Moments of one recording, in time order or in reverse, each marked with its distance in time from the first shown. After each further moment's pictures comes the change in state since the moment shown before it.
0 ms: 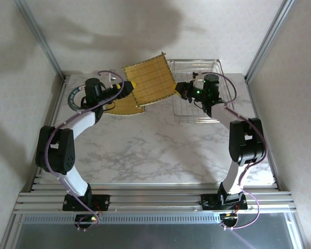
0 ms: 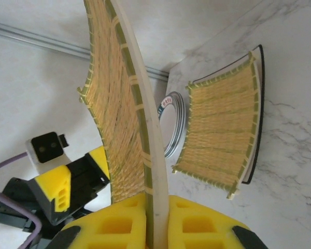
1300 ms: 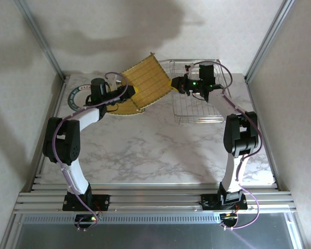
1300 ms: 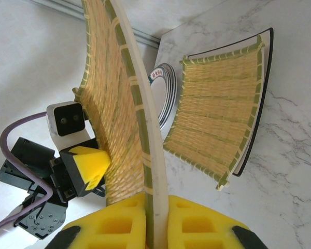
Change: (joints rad) left arm 0.005 0.134 0.073 -0.066 0.144 -0.076; right arm 0.005 0.145 0.363 -0.486 -0.089 -0.304
